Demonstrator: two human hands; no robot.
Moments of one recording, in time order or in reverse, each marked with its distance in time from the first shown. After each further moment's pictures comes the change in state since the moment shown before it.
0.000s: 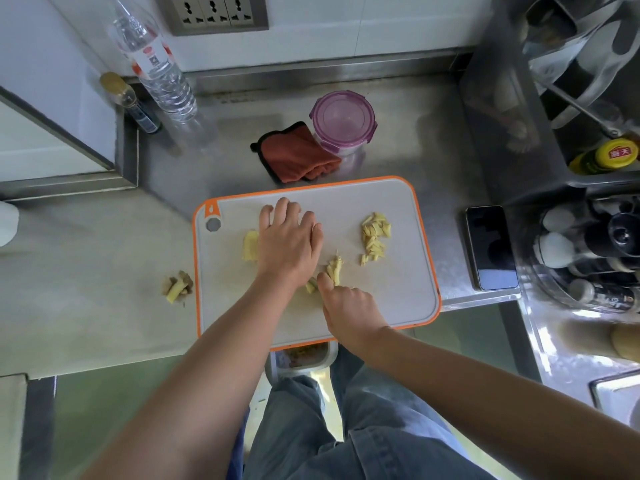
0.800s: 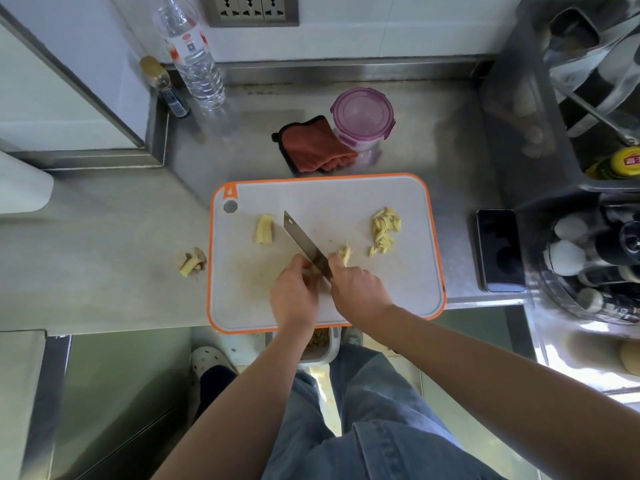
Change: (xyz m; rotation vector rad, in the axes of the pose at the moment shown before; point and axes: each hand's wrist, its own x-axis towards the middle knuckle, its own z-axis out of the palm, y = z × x) left_hand -0.092 0.031 0.038 -0.683 0.031 -0.616; right_hand 0.004 0.003 -0.008 0.053 -0.032 0.024
